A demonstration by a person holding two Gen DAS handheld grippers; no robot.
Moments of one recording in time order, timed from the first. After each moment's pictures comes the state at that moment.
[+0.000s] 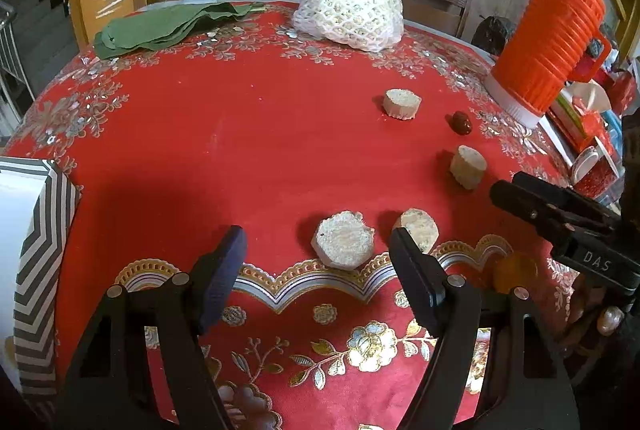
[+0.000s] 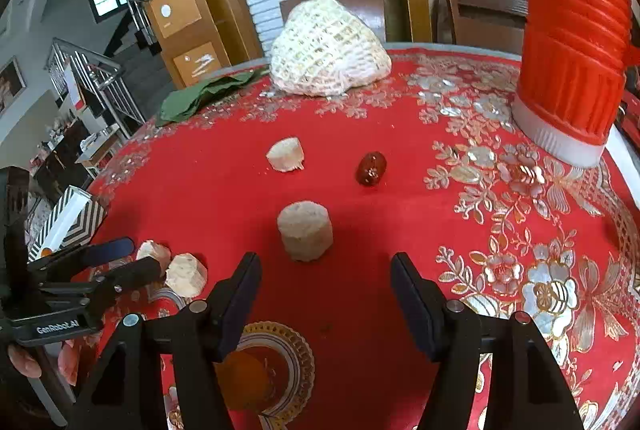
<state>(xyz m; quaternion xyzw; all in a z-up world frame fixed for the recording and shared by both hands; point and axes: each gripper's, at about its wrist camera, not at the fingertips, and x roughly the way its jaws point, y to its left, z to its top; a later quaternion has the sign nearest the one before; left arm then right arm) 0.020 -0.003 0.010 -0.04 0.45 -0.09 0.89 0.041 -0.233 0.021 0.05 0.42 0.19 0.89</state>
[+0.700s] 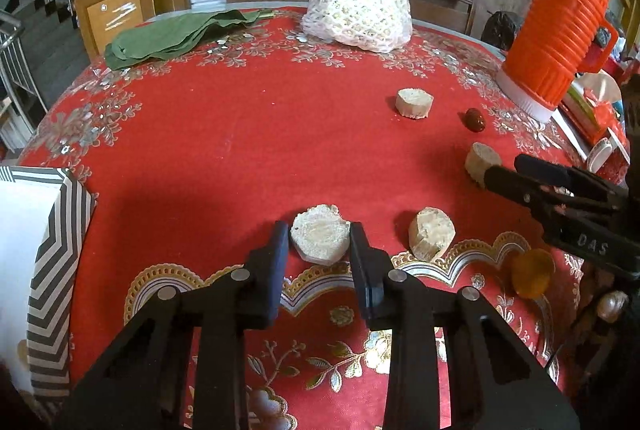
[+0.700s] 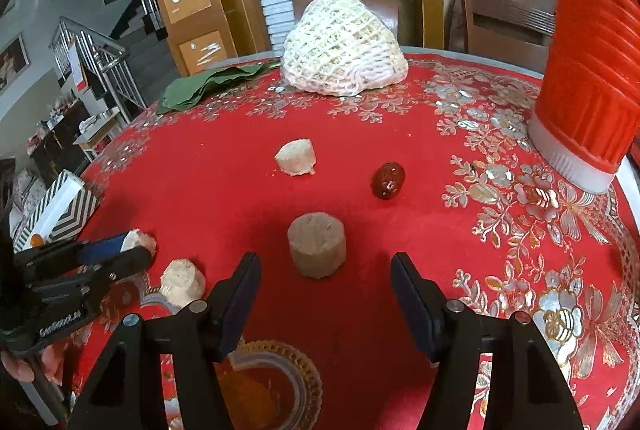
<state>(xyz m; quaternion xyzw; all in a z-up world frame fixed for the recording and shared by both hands) 0.019 -0.003 0.008 -0.02 0.44 -0.07 0.90 0.057 -0.216 0.020 0.01 0.42 0.19 0.89</state>
